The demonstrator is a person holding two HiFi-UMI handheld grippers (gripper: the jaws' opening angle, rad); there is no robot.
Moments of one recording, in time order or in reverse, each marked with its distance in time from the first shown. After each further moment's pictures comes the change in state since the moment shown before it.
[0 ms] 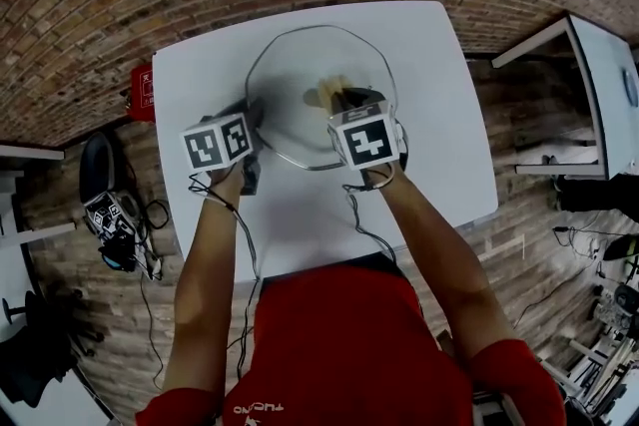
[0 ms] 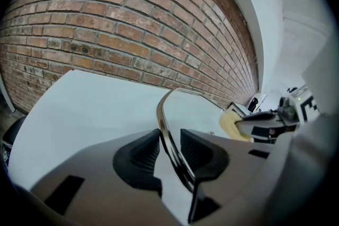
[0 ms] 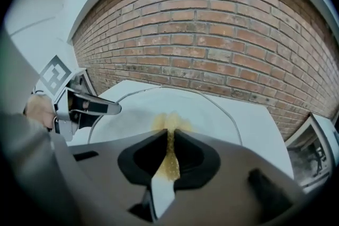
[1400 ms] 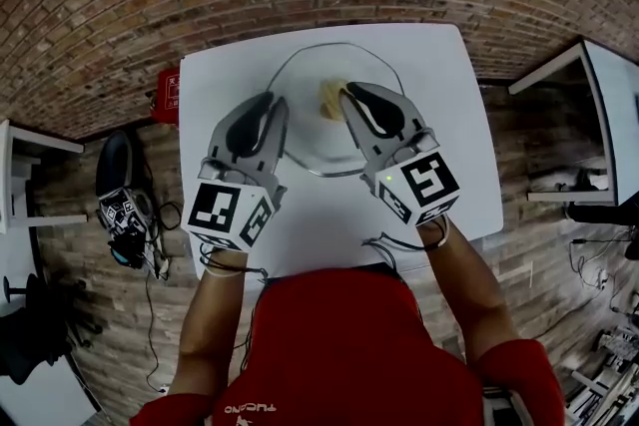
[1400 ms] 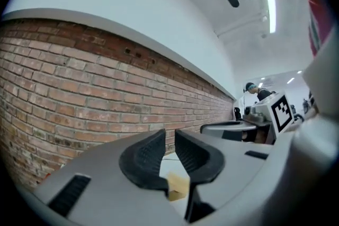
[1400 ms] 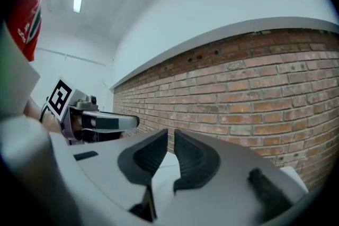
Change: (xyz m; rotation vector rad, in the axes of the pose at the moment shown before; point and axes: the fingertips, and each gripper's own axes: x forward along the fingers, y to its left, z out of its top) left arm -0.156 -0.142 0.091 0.429 -0.593 -0.123; right arm -0.151 0.043 0.107 -0.144 -0.736 0.262
